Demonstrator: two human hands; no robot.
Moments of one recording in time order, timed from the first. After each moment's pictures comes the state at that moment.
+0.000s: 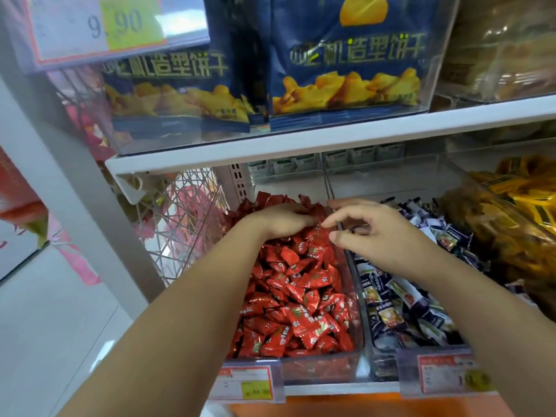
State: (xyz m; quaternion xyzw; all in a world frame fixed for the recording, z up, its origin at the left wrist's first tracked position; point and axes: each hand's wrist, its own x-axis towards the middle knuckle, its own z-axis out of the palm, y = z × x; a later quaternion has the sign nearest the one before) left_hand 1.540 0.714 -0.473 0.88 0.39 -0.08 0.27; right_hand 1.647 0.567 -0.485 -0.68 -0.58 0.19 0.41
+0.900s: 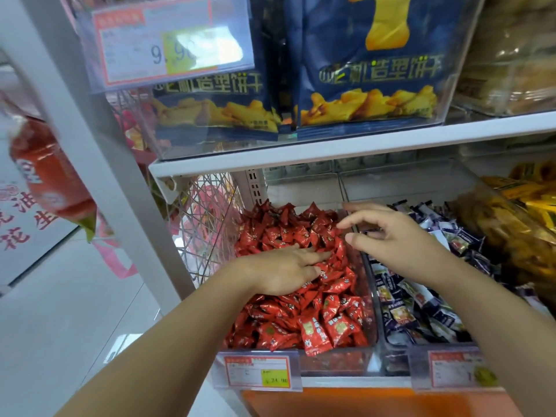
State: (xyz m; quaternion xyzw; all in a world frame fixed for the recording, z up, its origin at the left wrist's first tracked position) left_hand 1.480 0.673 -0.482 0.92 0.28 -0.17 0.20; right_hand 1.643 0.564 -0.487 -0.66 -0.59 0.20 0.42
